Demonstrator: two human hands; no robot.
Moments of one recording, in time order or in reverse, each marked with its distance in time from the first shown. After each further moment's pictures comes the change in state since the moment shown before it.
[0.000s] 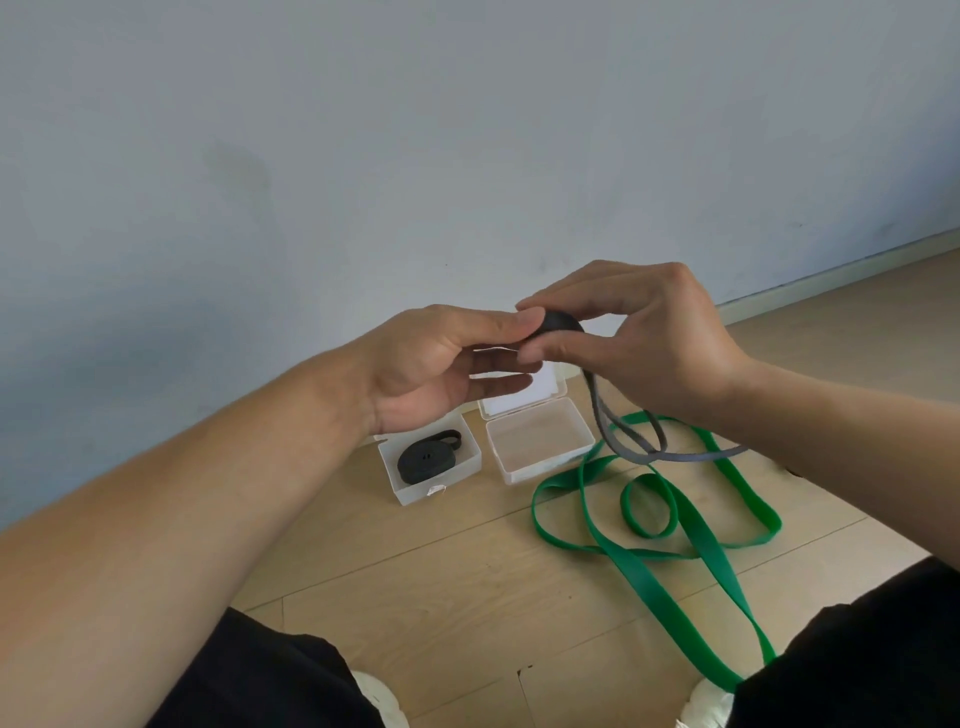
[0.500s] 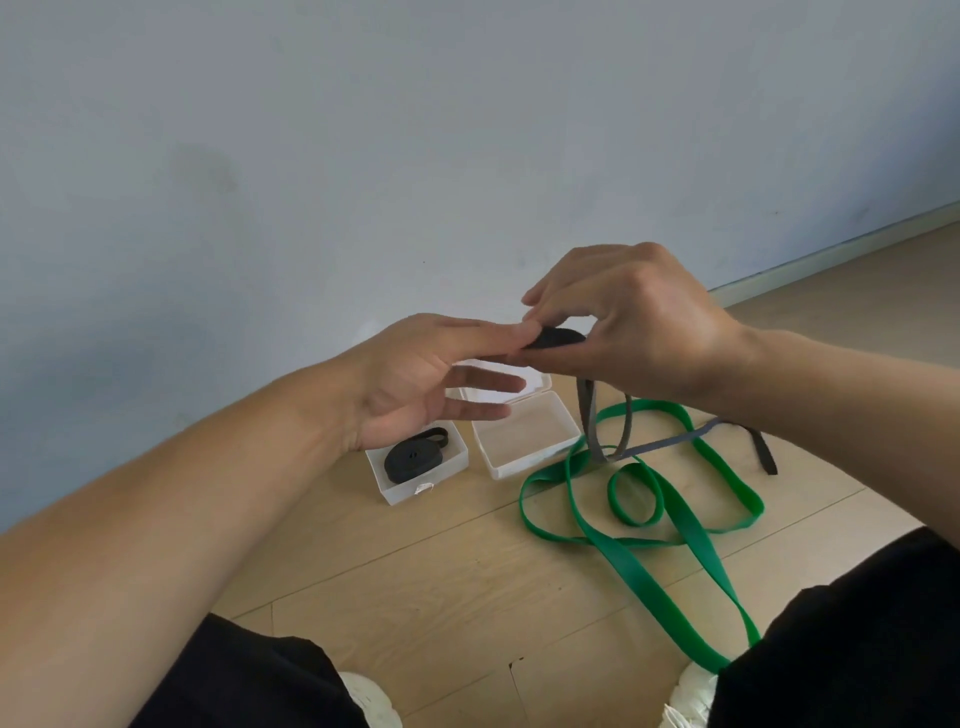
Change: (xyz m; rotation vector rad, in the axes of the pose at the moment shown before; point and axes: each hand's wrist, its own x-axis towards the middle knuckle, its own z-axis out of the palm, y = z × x) left_hand -0.004 -0.004 0.015 0.150 0.032 -0.052; right_hand 0.001 0.012 -0.014 -0.324 -0.042 -0.247
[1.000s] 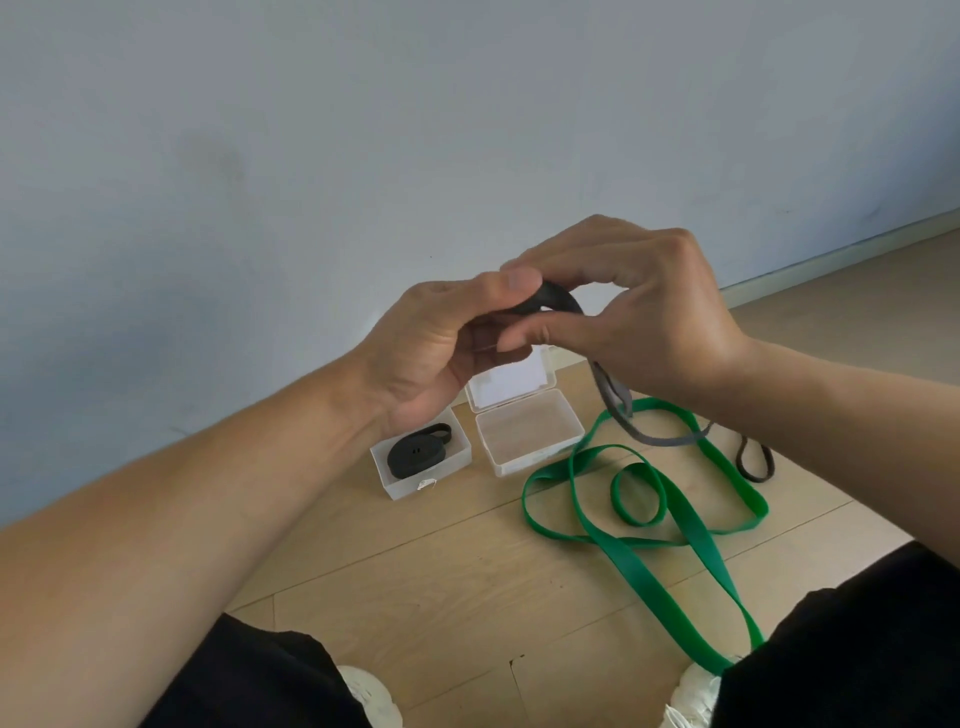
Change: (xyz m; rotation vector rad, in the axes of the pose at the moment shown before) left_hand 0.010 -0.004 -0.002 -0.123 0.066 0.292; right_hand 0.005 -0.018 0.003 0.228 0.146 0.091
